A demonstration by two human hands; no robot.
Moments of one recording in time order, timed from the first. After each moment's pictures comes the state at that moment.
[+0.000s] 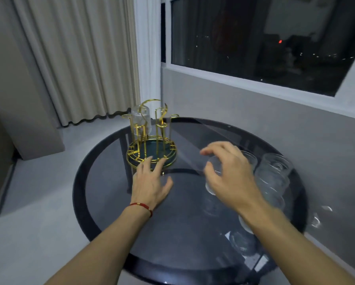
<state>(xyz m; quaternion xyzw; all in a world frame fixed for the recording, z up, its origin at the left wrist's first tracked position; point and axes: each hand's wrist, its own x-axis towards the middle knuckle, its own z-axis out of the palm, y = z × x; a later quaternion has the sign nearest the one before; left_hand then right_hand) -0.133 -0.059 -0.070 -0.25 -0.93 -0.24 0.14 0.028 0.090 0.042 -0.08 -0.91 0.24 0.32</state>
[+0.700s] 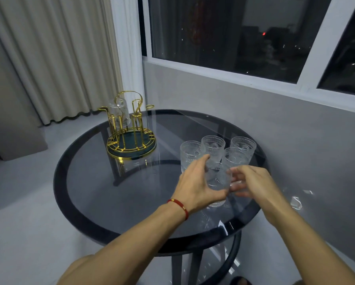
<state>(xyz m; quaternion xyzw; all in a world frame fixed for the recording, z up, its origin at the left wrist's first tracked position) 0.024 0.040 -0.025 -0.42 -0.80 -0.42 -0.01 0.132 0.176 0.006 -0.35 -0.72 0.56 0.19</state>
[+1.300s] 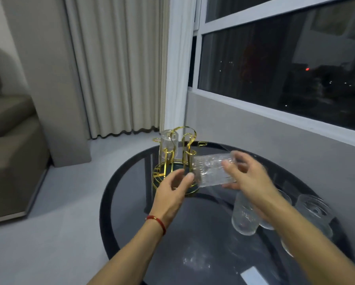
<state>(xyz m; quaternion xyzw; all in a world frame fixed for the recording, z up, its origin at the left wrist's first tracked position) -0.123 -0.074 -0.010 -0.18 -0.70 -0.69 -0.04 -0.033 0.107 0.072 -0.13 -0.77 0.59 0.21</state>
